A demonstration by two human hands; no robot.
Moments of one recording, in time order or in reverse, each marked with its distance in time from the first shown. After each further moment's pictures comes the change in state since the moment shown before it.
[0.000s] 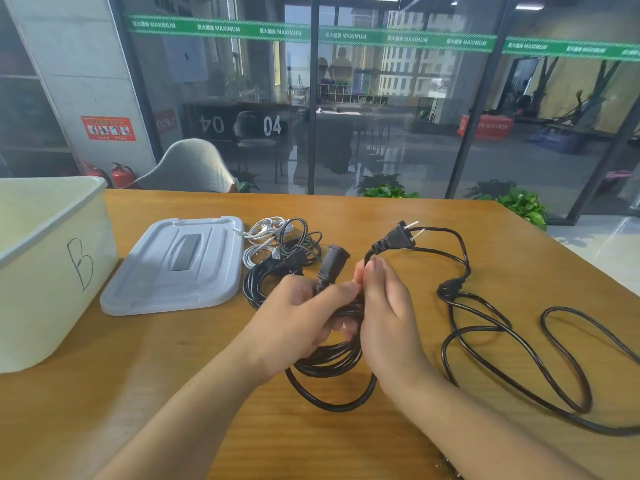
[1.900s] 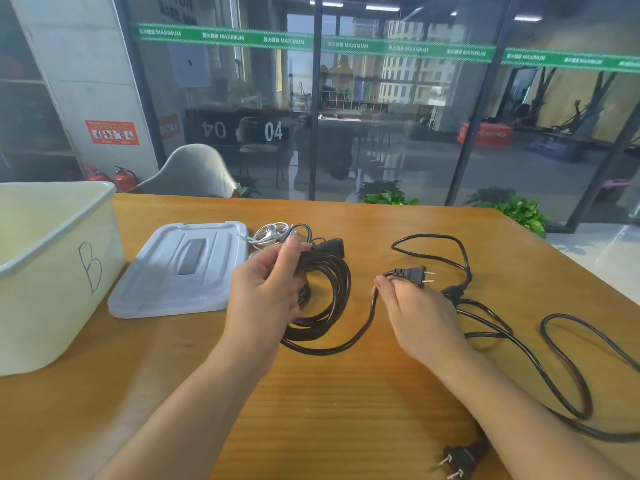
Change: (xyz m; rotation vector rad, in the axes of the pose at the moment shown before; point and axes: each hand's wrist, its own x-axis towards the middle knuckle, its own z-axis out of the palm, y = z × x) left_hand 0.013 -0.013 -0.017 -0.370 0.533 0.191; right_hand 0.040 0.020 -0.062 -1.308 -0.108 -0.181
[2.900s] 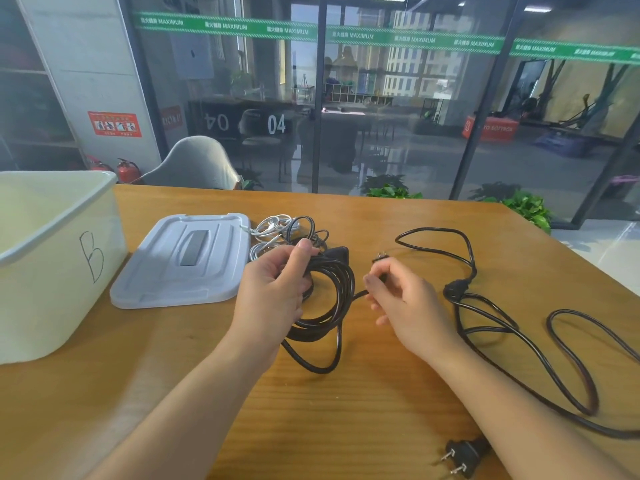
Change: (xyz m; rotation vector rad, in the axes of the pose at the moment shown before) left_hand 0.000 -0.010 -0.002 0.104 -0.006 -0.063; right_hand 0.000 -0.005 0.014 0.793 -0.068 0.070
